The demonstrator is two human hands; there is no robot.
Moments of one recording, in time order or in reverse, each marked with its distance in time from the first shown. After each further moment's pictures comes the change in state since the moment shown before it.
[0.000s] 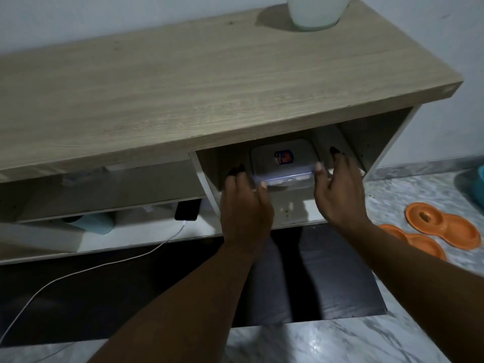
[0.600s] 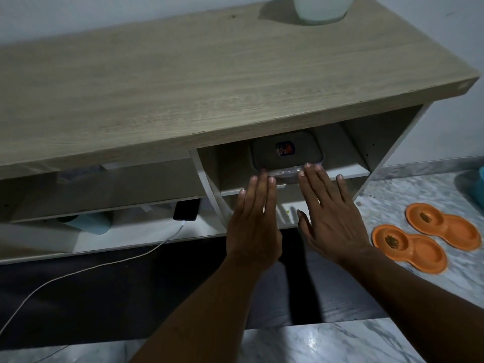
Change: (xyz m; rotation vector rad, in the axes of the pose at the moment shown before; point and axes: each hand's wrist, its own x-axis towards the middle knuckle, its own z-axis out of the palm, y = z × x) left_hand -0.024 -0.028 0.020 0.382 -0.264 0.422; right_hand -0.039 0.026 0.021 -0.553 -0.191 -0.504
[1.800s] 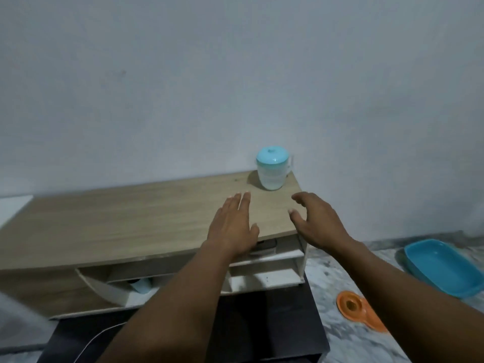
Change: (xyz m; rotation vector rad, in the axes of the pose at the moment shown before) left_hand -0.002 0.096 -0.417 -0.088 -0.068 -0.071; right_hand 0.012 0.006 -0.444 0.524 0.028 0.245
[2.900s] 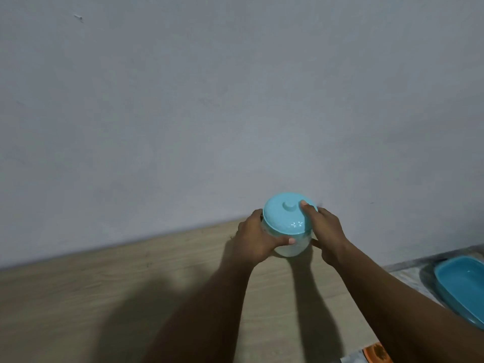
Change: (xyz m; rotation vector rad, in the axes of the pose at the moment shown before) left_hand 0.337 -0.066 0.075 -0.727 -0.102 -0.168; right_hand 0.325 0.087 0.110 0.959 0.092 0.766
